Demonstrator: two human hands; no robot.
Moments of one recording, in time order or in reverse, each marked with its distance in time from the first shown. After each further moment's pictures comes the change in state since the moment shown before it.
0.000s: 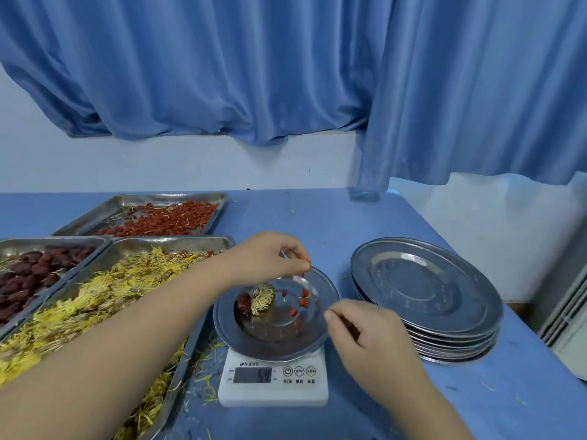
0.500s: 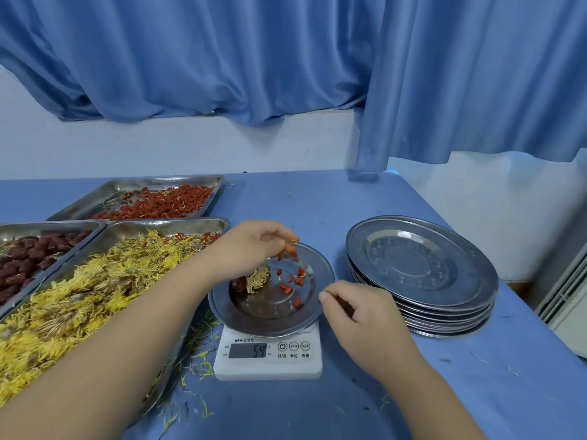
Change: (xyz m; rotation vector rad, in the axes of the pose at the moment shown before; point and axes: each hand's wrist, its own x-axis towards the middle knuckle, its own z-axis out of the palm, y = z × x) left_hand -0.021 -0.012 0.009 -0.101 0.099 -0.069; right_hand -0.005 0.014 0.012 0.104 0.002 0.057
